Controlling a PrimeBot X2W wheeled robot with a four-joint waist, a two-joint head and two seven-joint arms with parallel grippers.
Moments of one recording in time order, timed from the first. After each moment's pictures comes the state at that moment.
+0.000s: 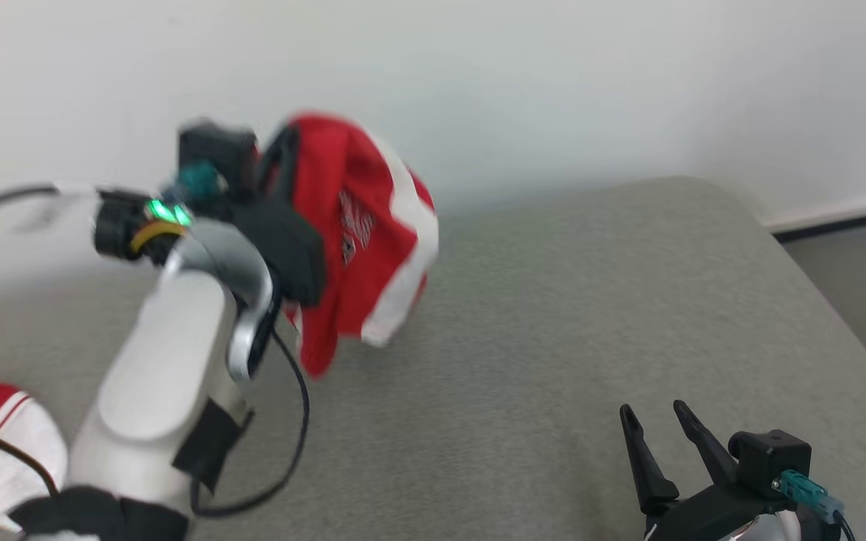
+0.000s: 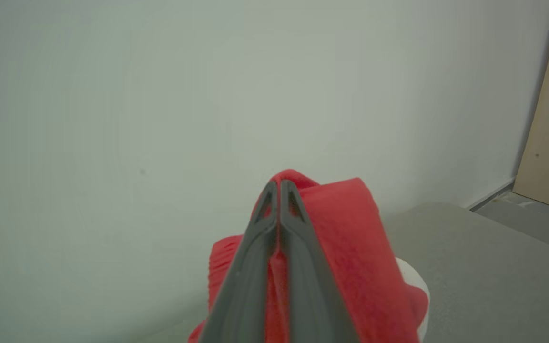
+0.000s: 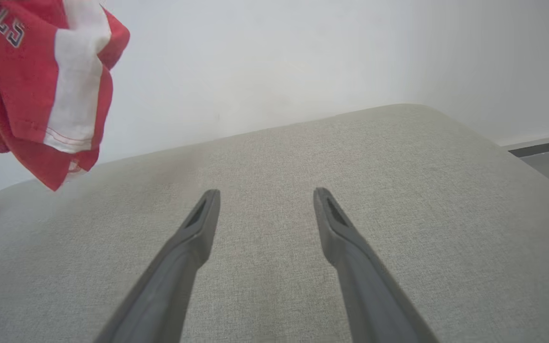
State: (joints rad) left arm -0.86 0.16 -0.39 0.58 -0.35 -0.02 0.08; right arm 0.00 -0.05 0.04 0.08 0.20 0.13 0.09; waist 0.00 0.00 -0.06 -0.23
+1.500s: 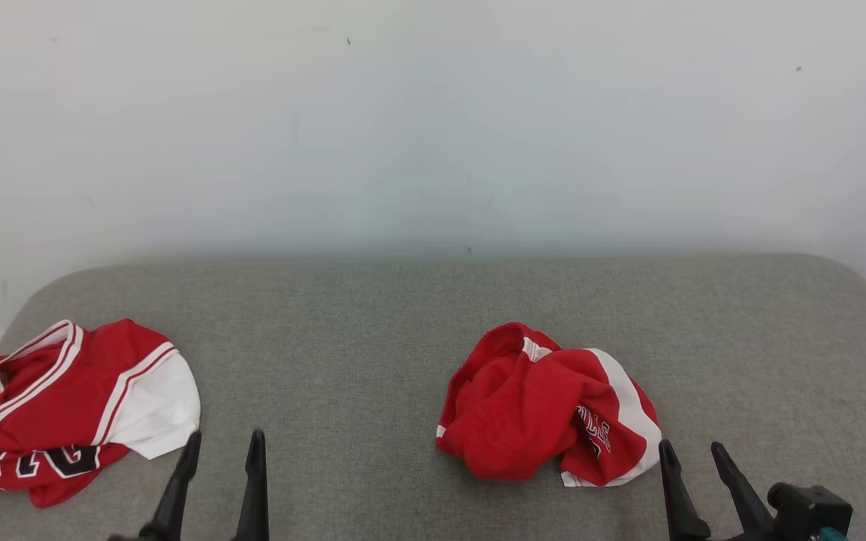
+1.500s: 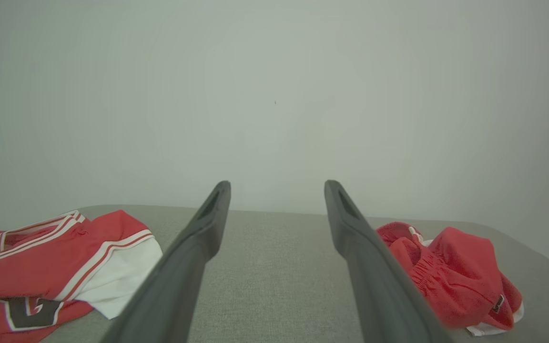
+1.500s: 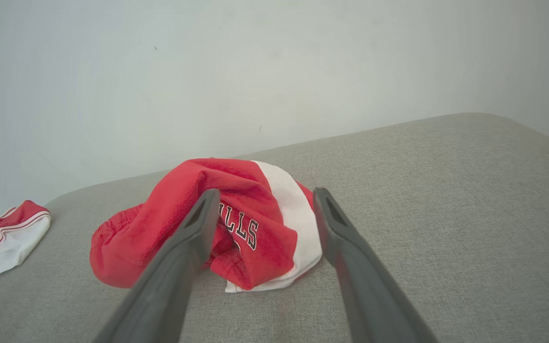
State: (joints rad) left arm 0.04 0.13 -0.13 0.04 -0.30 -0.06 -0.26; right arm 0.05 -0.05 -0.01 0.18 0.28 0.13 -0.08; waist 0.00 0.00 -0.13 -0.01
